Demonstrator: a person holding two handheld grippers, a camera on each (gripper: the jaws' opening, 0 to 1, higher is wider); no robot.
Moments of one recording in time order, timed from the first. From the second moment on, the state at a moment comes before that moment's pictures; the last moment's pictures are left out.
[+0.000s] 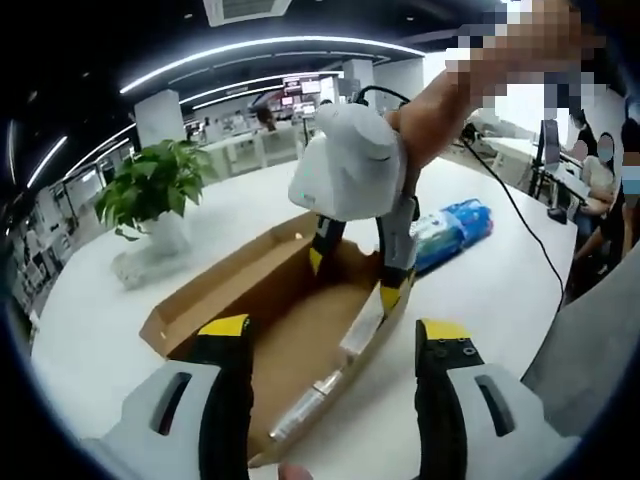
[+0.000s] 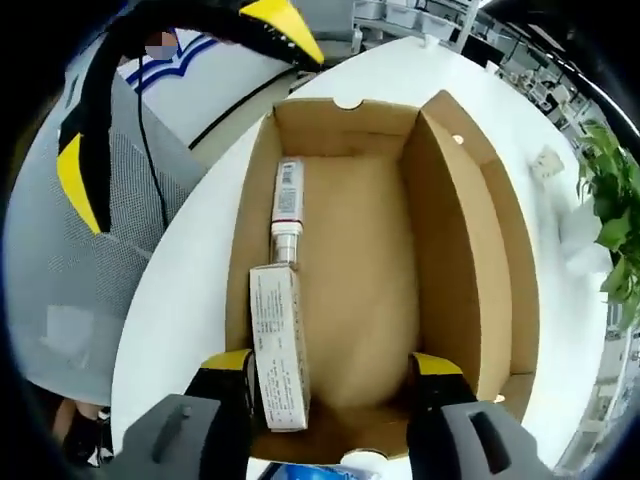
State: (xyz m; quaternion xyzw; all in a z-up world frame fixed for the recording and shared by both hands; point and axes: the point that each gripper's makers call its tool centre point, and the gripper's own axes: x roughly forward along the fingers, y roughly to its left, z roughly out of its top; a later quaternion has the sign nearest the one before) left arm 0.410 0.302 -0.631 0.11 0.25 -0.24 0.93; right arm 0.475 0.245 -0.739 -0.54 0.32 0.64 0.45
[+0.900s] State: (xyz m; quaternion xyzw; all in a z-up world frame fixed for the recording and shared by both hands) left arm 0.408 0.302 -0.633 0.11 0.26 -0.24 0.93; right arm 0.450 0.259 -0.768 -0.52 0.30 0.65 0.47
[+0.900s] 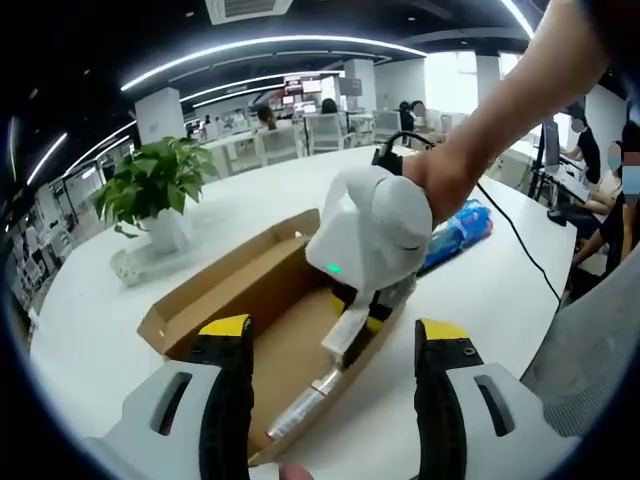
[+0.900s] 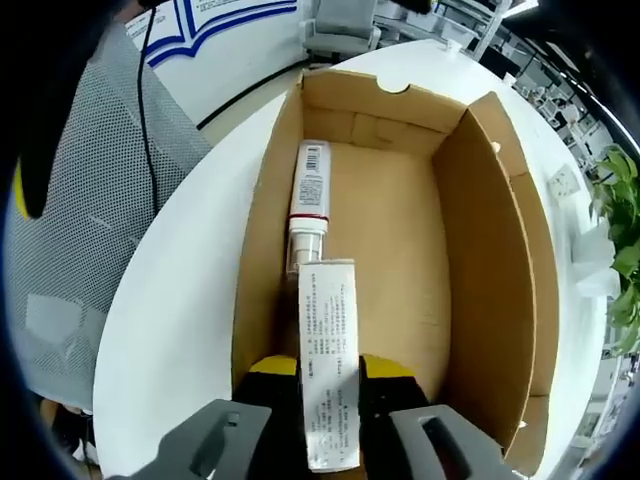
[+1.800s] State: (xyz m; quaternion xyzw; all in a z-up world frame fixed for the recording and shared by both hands) left arm 0.408 0.303 -0.634 0.10 0.26 -0.23 0.93; right arm 0.466 0.268 -0.720 -0.47 0.28 0.64 0.55
